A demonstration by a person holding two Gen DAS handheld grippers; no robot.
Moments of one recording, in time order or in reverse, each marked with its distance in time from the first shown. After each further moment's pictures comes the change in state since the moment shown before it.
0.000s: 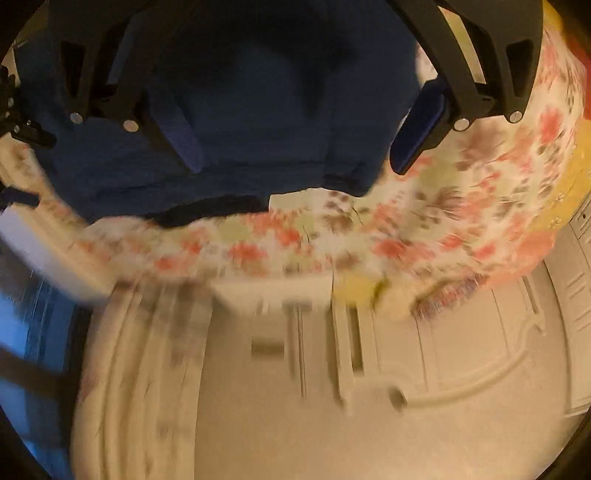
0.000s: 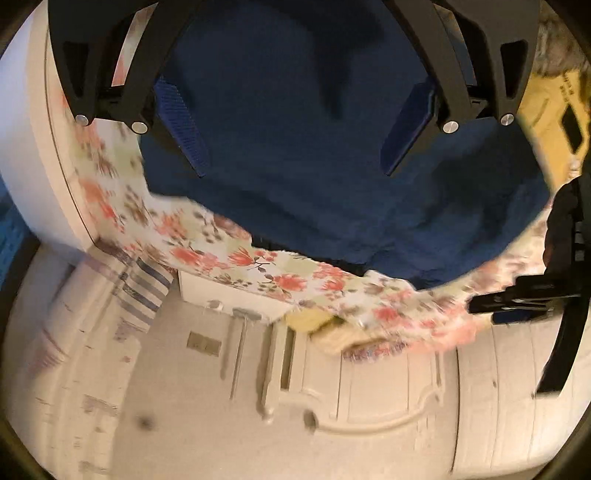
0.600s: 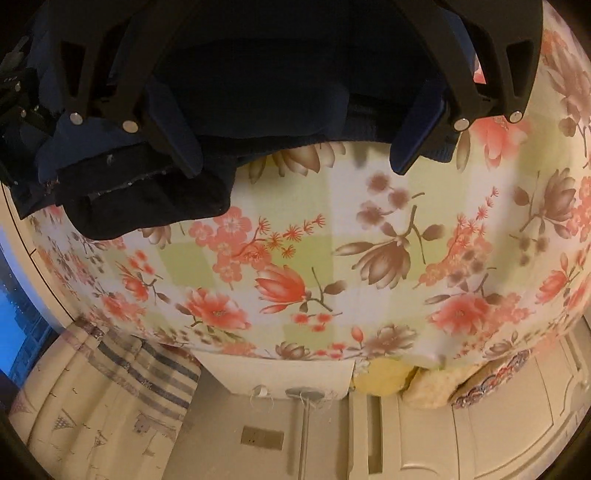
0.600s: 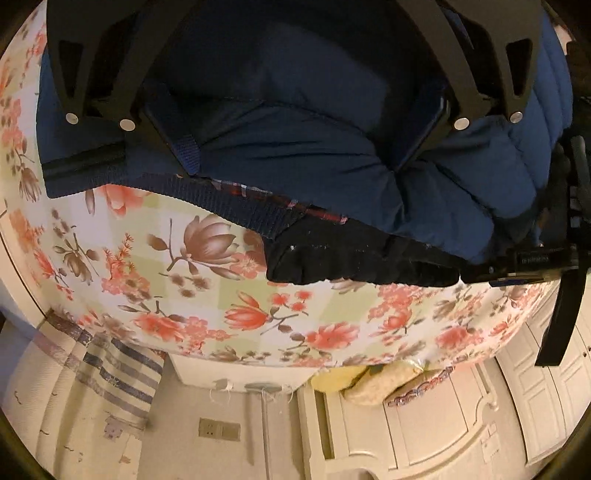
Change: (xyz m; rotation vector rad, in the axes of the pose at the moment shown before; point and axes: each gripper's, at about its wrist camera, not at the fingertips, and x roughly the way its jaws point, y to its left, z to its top) left arm 0.182 0.025 0.018 -0.071 0.283 -0.112; right arm 0.148 -0.046 0.017 0.217 0.222 0.077
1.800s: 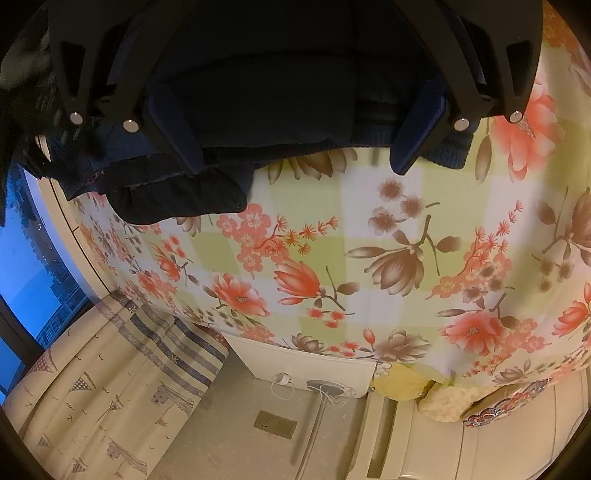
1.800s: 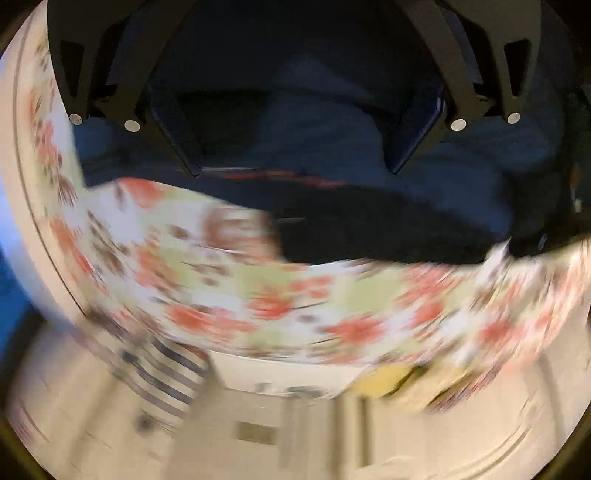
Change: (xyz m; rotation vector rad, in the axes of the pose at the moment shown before) left arm -0.007 0.024 -0.005 -0.091 -0.031 -0.212; right arm -0.006 0.007 0.021 0.130 0.040 -0.225
